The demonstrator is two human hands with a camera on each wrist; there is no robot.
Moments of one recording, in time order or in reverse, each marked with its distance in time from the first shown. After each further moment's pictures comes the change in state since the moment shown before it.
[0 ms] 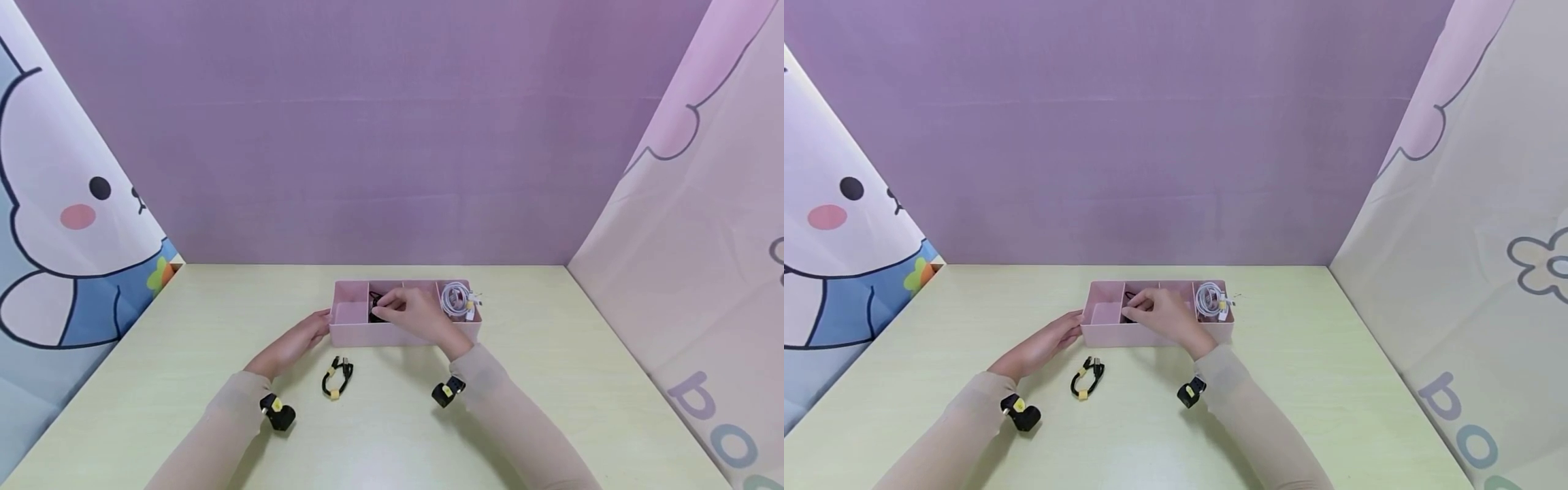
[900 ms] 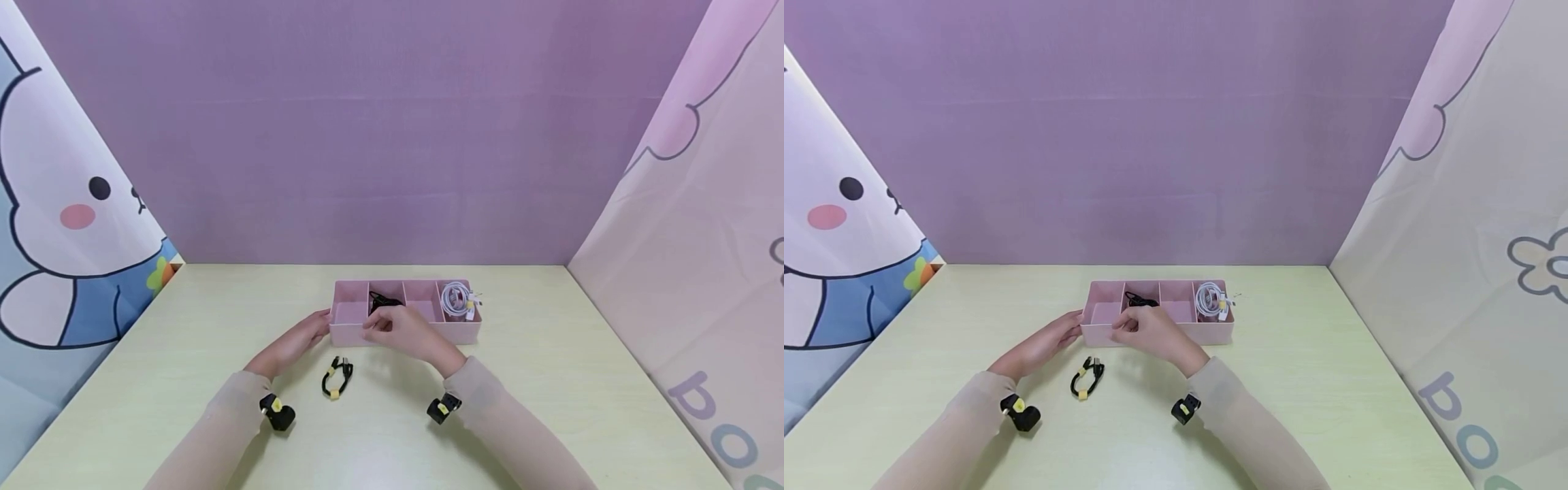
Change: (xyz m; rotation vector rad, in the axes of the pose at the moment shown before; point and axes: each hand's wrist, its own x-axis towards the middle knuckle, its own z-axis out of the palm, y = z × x) left_hand 0.001 -0.001 0.000 -0.017 -0.019 0.005; right_hand -0.018 -0.011 0.019 0.030 -0.131 -0.051
